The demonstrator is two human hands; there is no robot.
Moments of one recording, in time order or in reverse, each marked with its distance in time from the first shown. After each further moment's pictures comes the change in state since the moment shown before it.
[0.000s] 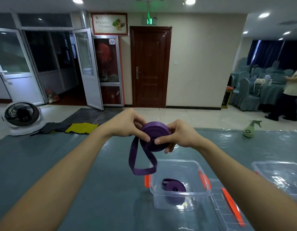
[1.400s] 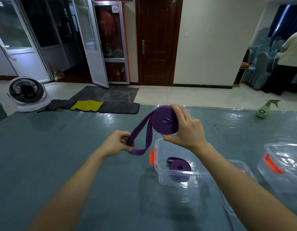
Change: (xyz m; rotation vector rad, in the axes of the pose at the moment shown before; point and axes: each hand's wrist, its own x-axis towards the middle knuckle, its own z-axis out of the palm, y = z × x) left_hand -0.042 -0.186 0.116 -0.256 0.191 -0.294; right_hand 0.016 0.105 0.042 -0.913 0.658 -0.498
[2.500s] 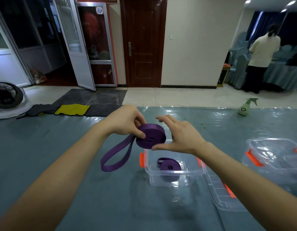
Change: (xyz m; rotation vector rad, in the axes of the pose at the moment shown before) left_hand 0.025 0.164 -0.008 0.516 -0.192 0.291; right_hand -0.006 -0.003 -0.048 0.022 -0.392 -0.005
